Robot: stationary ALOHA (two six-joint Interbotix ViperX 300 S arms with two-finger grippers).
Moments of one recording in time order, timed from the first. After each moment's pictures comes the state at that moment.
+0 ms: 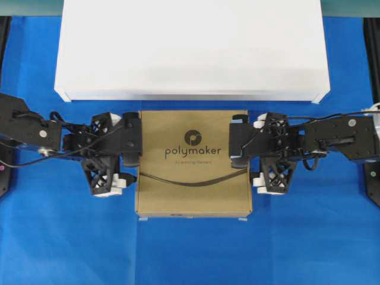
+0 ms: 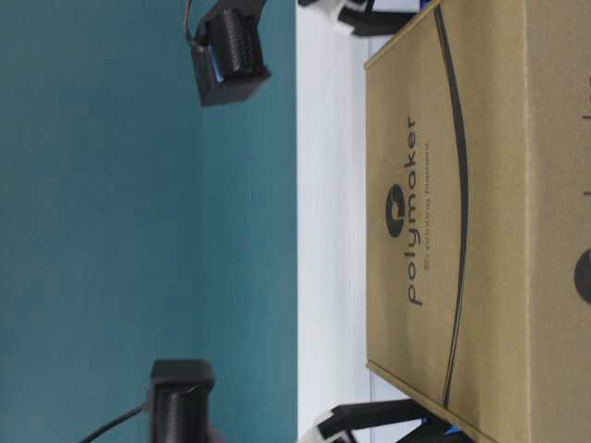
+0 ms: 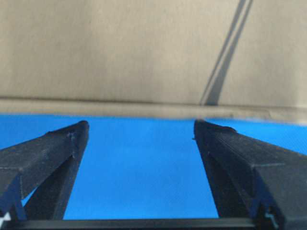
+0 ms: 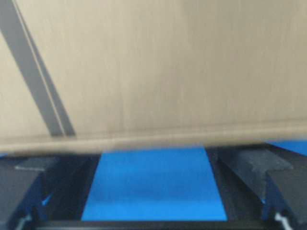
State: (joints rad) left arm 0.04 -0.06 0.84 0.05 0.11 -0.05; right arm -0.05 0.00 0.80 -0.04 0.34 0.01
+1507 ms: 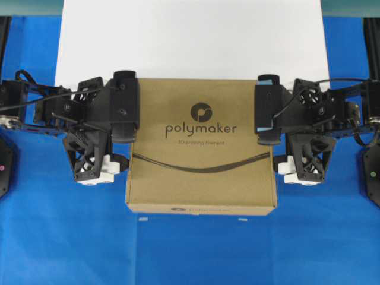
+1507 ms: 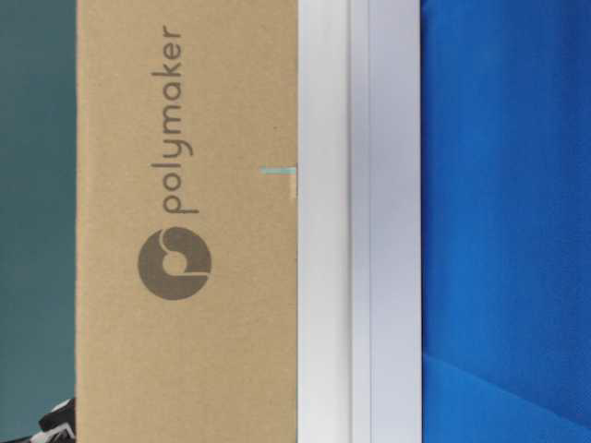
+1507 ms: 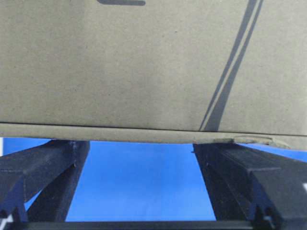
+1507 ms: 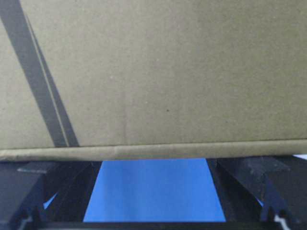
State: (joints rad) left arm 0.03 -0.32 0.49 0.05 0.60 -0.05; right arm -0.03 -0.35 0.54 0.02 0.84 -0.01
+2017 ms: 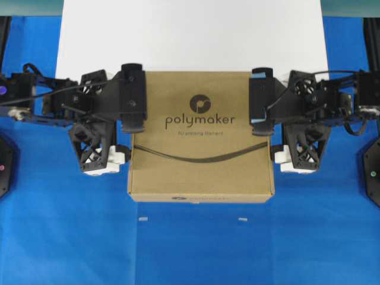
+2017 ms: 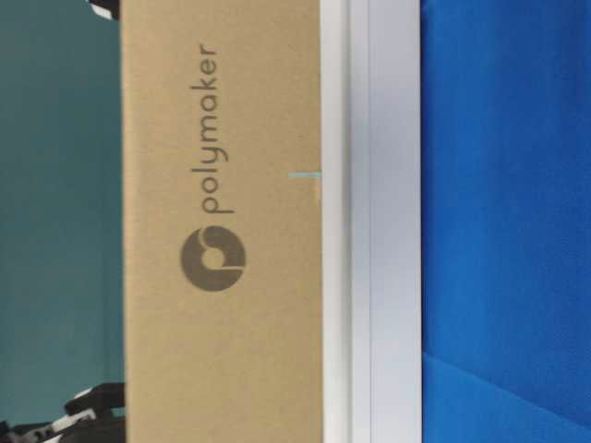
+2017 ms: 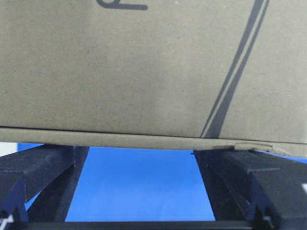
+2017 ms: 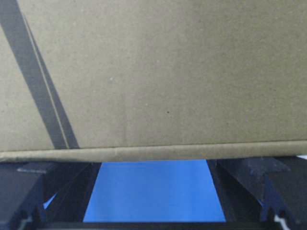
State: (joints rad) left arm 0.08 -0.28 0.48 0.05 0.62 -0.03; right arm -0.10 -0.31 0.54 0.02 0.83 -0.10
